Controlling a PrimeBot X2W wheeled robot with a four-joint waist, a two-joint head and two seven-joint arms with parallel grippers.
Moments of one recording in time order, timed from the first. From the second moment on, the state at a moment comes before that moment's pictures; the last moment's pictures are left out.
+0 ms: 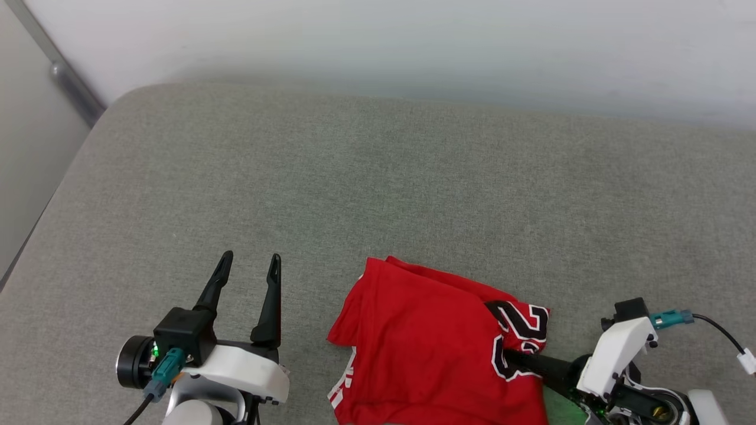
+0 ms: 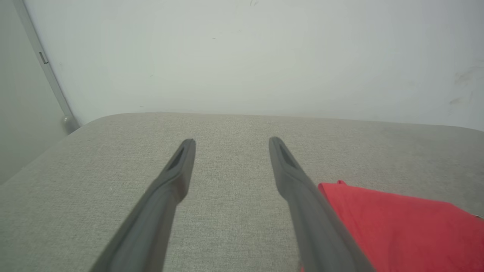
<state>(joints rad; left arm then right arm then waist) -0.13 0.31 -0.38 0.09 -0.44 0.18 -0.26 -0.21 -0.05 -0.07 0.46 1.04 0.13 0.87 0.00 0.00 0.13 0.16</state>
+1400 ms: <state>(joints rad) -0.37 0.41 -0.41 -0.11 -0.31 0.08 -0.15 -0.68 -0.32 -0.29 0.63 0.19 0.13 0.35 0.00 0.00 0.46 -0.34</state>
